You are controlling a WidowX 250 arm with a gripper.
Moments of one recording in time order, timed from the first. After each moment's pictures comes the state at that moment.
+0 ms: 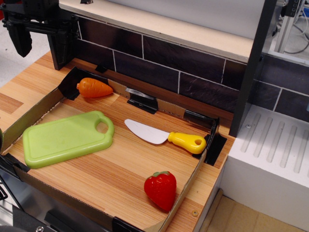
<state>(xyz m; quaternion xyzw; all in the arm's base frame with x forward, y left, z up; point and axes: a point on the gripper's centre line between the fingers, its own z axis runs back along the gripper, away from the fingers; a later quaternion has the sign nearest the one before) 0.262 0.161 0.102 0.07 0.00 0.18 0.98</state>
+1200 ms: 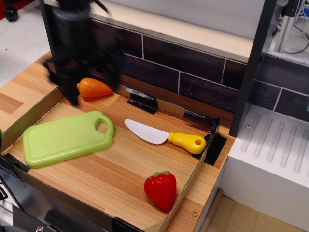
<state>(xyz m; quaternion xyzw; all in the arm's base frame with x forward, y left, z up) 0.243 0.053 0.073 -0.01 0.02 0.52 0.86</state>
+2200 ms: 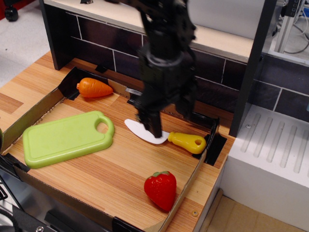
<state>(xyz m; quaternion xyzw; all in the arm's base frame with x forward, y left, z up) 0.278 -0.034 0.033 -0.03 -0.01 0.57 0.82</state>
